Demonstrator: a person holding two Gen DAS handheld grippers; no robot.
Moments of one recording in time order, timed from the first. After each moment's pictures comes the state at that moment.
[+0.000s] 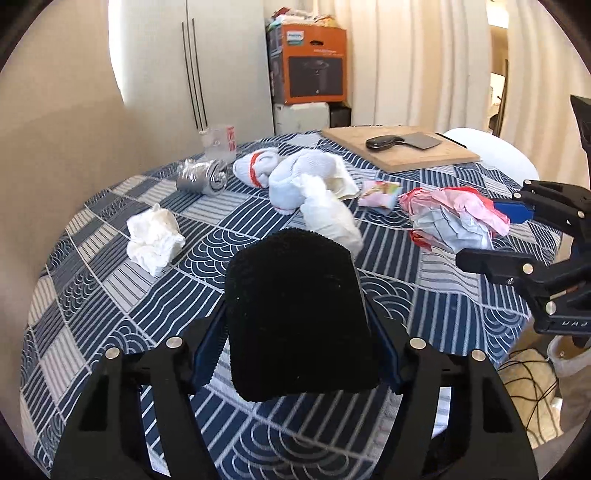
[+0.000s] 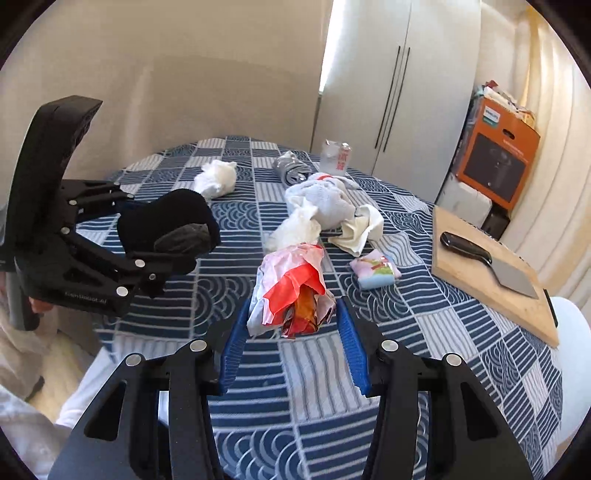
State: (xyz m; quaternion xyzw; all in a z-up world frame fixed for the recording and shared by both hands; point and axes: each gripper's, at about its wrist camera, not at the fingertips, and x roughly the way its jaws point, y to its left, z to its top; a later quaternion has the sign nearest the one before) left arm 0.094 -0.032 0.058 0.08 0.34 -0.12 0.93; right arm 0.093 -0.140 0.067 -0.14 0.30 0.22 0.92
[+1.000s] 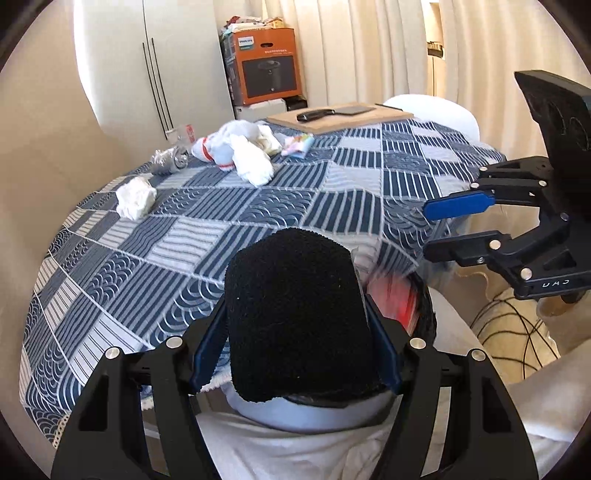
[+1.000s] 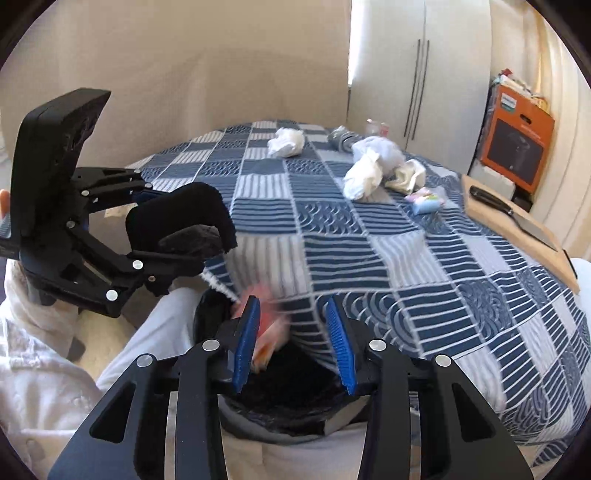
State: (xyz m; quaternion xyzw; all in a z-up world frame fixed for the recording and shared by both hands) left arm -0.029 -0.051 0.029 0.13 0.34 -0.17 0.92; right arm -0.028 -0.137 0.026 -0.12 0.32 0.27 0.90
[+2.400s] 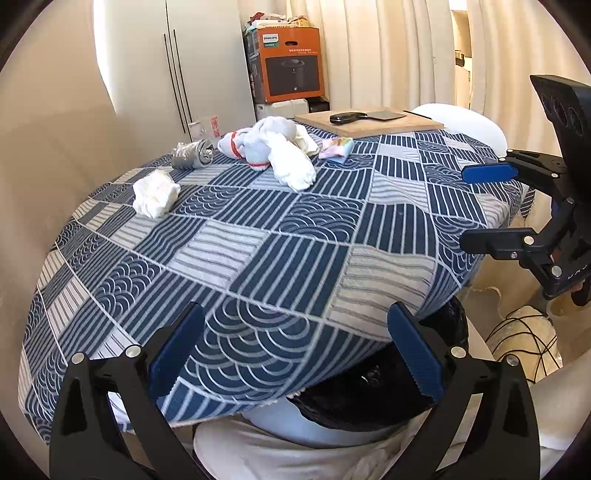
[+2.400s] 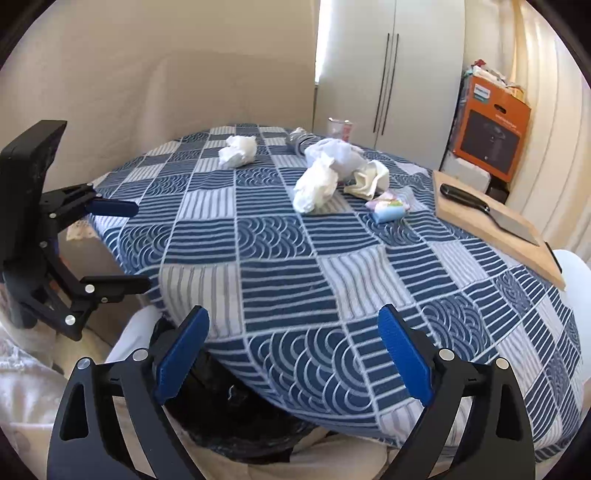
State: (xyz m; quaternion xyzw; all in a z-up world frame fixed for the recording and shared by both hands) left arm 0.012 -0.027 0.030 0.11 0.33 -0.14 0.93; right arm 0.025 -0.150 0.037 -0.11 0.32 0.21 0.92
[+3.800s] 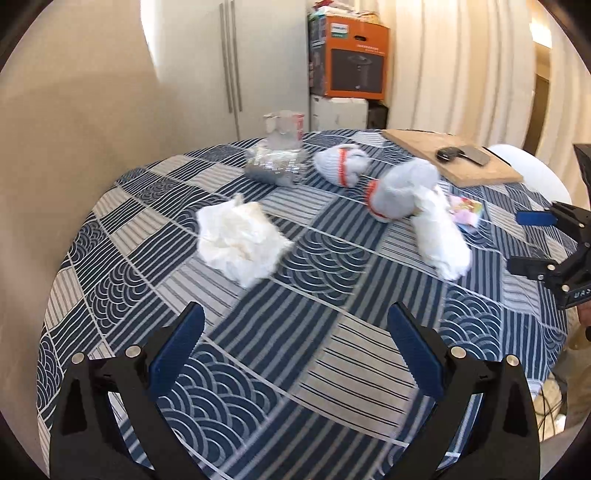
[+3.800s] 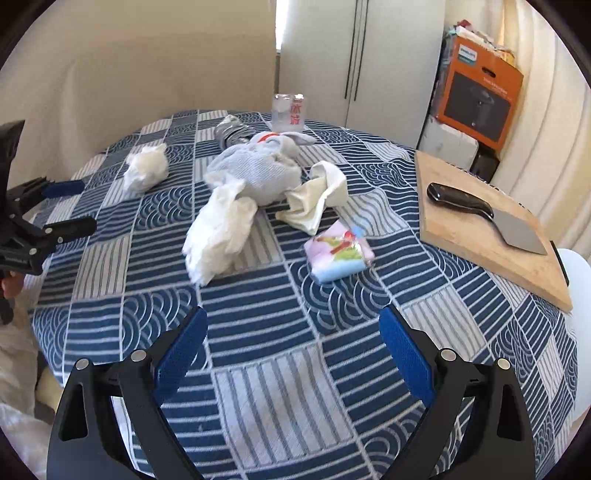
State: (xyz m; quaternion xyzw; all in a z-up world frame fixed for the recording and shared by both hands) left arm 0.150 0.056 0.055 0.04 0.37 -0.07 0.93; right arm 0.187 -0.158 0.044 -0.09 0.39 0.16 0.90
